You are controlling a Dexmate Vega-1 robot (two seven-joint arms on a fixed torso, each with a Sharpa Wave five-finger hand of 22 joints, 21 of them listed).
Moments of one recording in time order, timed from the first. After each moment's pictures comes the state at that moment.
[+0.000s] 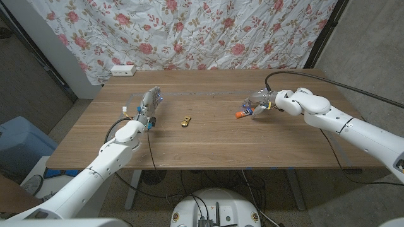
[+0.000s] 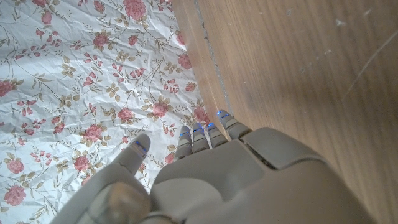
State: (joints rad) left arm 1.01 0.62 0.31 -1.57 -0.63 -0.10 0.21; left_hand 0.01 0.07 0.69 0.13 0.20 0.07 0.00 0.19 0.17 0.03 -0.05 0.20 0.17 -0.04 -0.03 0.18 0.17 0.05 -0.03 0.19 0.17; right arm -0.53 -0.88 -0.78 -1.65 -0.90 0.04 0.41; right_hand 0.81 -0.12 0.47 -0.17 0.19 0.28 -0.22 0.31 0.19 0.49 -0.14 0.27 0.22 0.19 -0.04 0.29 0.20 0.30 0.07 0.19 0.16
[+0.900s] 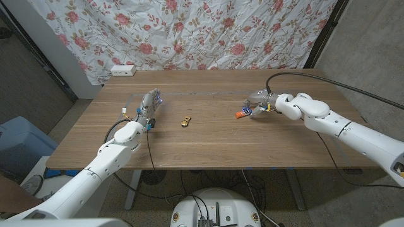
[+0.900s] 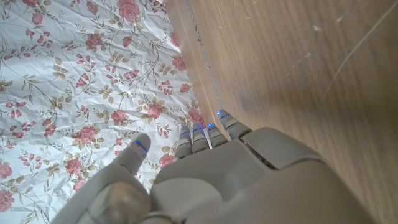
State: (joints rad) left arm 1.01 0.63 0.30 -1.58 -0.65 -0.08 0.21; left_hand 0.01 0.07 0.70 0.13 0.20 0.07 0.01 0.18 0.17 0.04 -0.05 0.20 0.17 -0.04 -0.03 0.18 0.17 0.05 -0.03 0.19 0.17; right arm -0.55 -0.87 -0.78 -1.60 -0.87 0.06 0.26; right_hand 0.91 -0.12 0.44 -0.17 0.21 0.54 -0.22 0.40 0.20 0.73 -0.21 0.27 0.20 0.33 -0.04 0.34 0.20 0.37 0.02 0.19 0.16
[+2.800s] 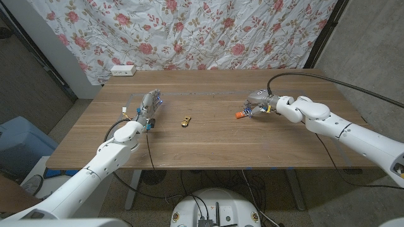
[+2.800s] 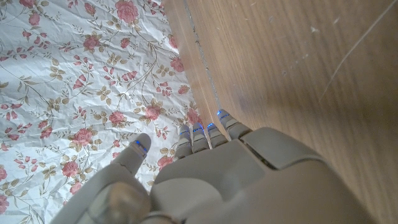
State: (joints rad) left arm 1.01 0.64 0.30 -1.59 -0.65 -0.06 0.21; left_hand 0.01 0.07 0.70 0.13 0.20 0.08 0.01 0.18 0.17 0.04 -0.05 0.20 0.17 -0.03 -0.03 0.18 0.17 0.06 -0.03 0.19 0.17; right arm -0.55 -0.87 -0.79 -1.57 -0.86 0.09 0.17; right_hand 1.01 0.00 0.36 -0.14 0.19 0.86 -0.21 0.51 0.21 1.05 -0.22 0.23 0.21 0.46 -0.04 0.44 0.24 0.40 -0.03 0.19 0.16
